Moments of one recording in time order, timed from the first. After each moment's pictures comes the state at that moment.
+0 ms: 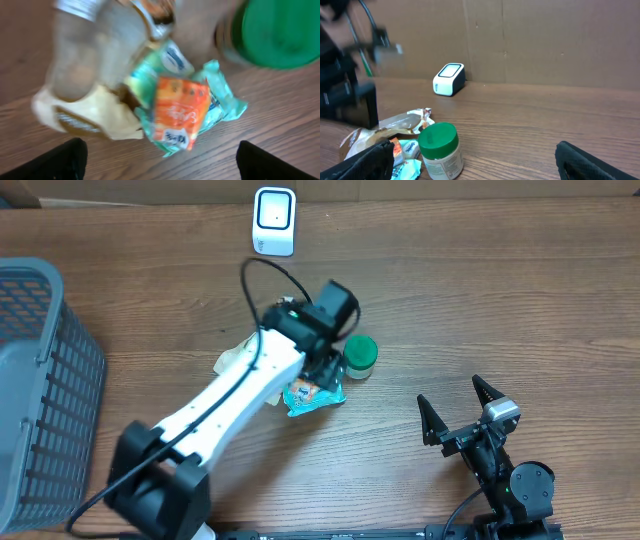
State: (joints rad) left arm -0.60 1.74 1.49 -1.09 -0.14 -0.21; right arm 0.16 0.01 0.02 -0.01 -0.20 0.10
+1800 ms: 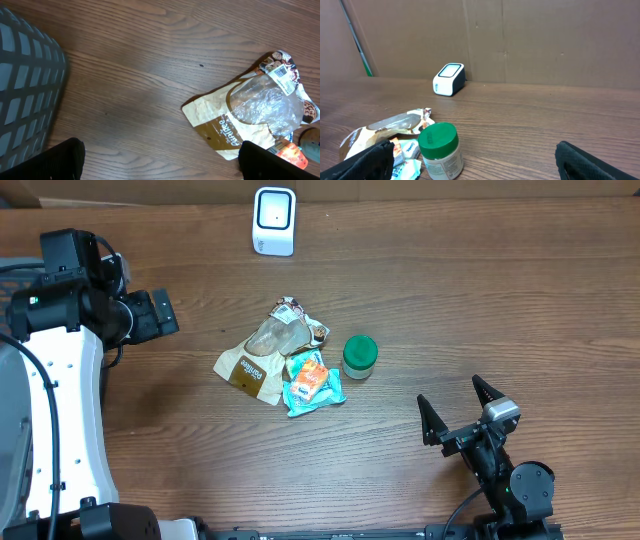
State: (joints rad) left arm 0.22 1.55 1.58 -1.21 0.06 -0.13; right arm 0.16 0.01 0.02 -0.01 -0.20 0.10
